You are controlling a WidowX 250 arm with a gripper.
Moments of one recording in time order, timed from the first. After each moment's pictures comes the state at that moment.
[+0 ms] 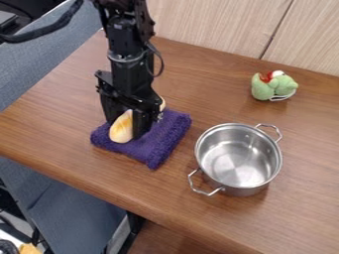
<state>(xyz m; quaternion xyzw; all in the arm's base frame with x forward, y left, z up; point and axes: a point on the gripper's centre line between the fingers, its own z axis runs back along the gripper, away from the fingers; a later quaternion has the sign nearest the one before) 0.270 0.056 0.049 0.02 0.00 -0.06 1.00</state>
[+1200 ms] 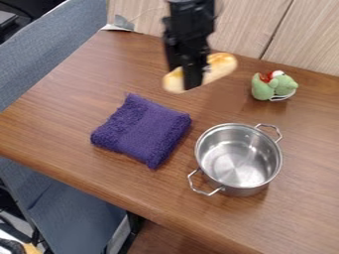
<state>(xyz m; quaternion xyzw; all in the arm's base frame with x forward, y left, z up) 0.340 -0.005 0.102 -0.02 -0.05 -0.31 0.95</state>
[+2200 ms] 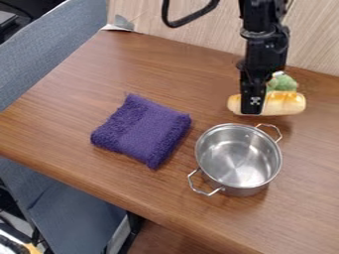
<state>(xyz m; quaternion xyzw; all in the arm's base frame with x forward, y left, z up) 0.386 -0.076 0.048 -0.05 -0.04 -0.56 0.83</state>
